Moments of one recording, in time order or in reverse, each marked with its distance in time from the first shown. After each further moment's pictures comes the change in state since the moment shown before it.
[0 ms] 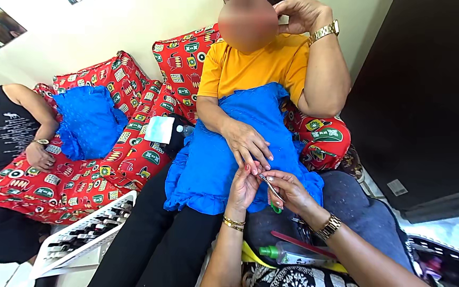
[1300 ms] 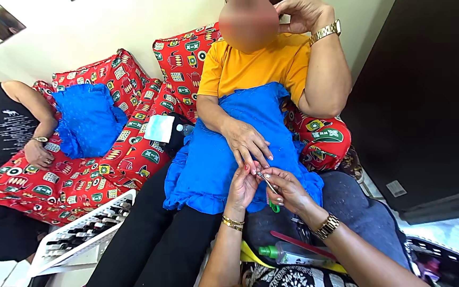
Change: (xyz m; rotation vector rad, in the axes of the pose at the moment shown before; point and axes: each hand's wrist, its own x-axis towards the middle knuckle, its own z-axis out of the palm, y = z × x) left_hand -0.001 0.001 0.001 0.010 0.018 0.008; right_hand 0.003 -0.009 0.015 0.039 0.088 0.106
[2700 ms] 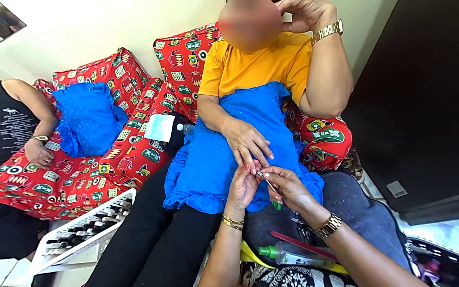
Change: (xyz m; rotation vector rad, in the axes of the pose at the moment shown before) left_hand 0.001 -0.001 -0.002 -0.002 -0.014 0.019; right_hand 0.002 -0.004 0.001 -0.114 0.027 -0.033
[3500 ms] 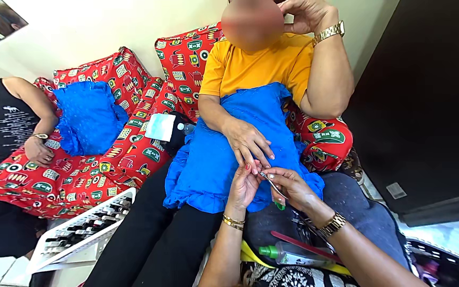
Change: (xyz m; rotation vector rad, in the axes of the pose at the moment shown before) left_hand -0.001 0.000 0.002 0.001 0.011 0.002; right_hand 0.000 -0.001 -0.014 -0.028 -0.102 -0.017
